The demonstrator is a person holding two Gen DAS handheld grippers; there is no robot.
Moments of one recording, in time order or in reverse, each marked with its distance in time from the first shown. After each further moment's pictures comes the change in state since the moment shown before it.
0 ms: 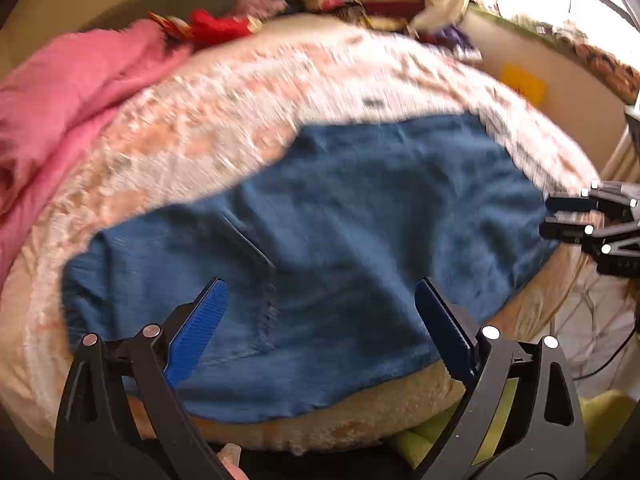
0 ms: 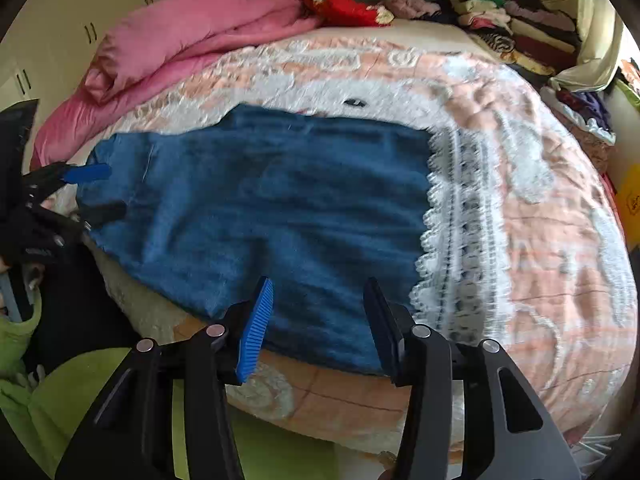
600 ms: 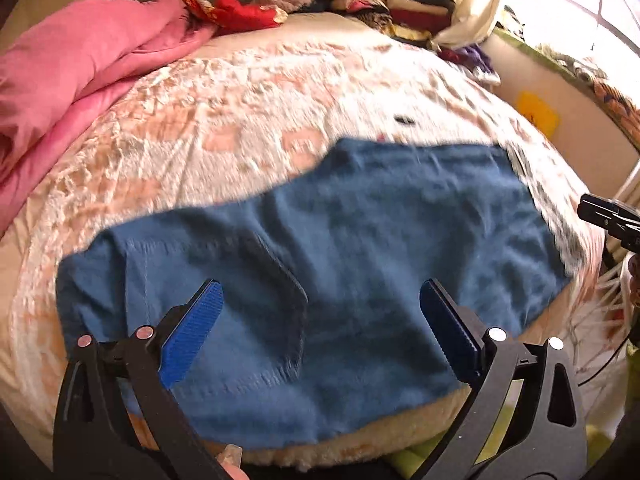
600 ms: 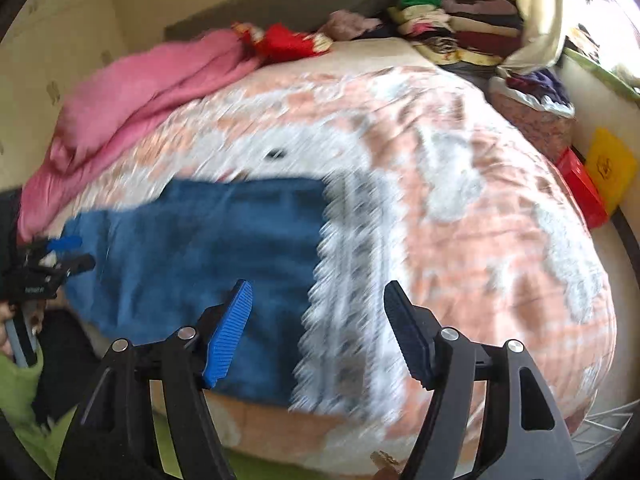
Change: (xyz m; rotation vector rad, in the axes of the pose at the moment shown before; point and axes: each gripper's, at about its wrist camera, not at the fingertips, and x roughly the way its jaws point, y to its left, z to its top) left arm -0.003 0.039 0.027 -0.152 -0.037 -0.033; right arm -0.035 -0.072 0.025 0.191 -0.143 -0.071
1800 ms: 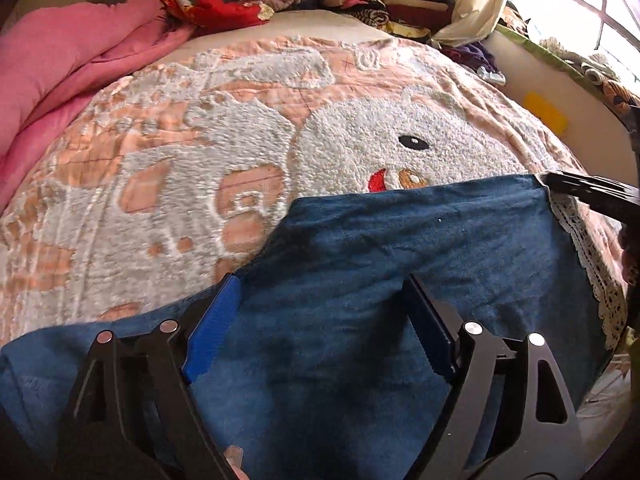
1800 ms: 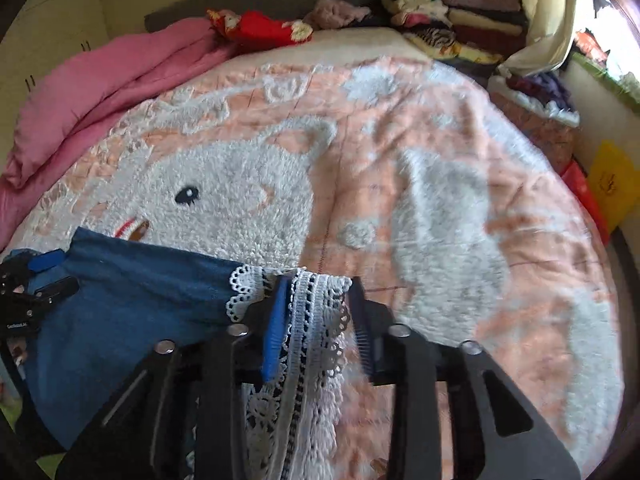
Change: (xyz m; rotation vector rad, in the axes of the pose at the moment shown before) left arm 0.097 -0.026 0.056 0.020 -0.012 -0.006; right arm 0.101 -0.045 0.074 -0.050 0.018 -0.078
